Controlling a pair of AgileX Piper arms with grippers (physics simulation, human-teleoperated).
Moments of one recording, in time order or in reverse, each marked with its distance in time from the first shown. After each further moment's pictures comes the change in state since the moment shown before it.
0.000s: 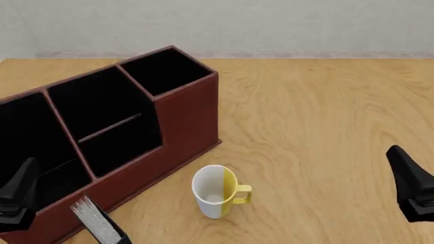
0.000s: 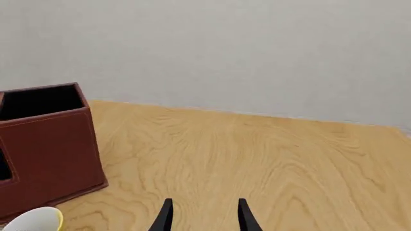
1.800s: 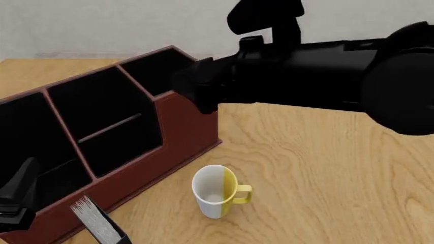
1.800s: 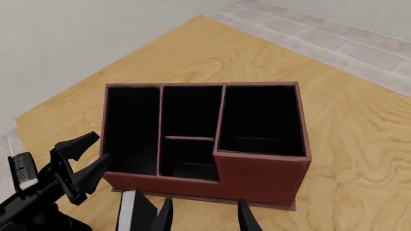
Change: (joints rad) left arm 0.000 0.000 0.000 0.000 0.000; right arm 0.802 1.141 -0.977 0.234 0.217
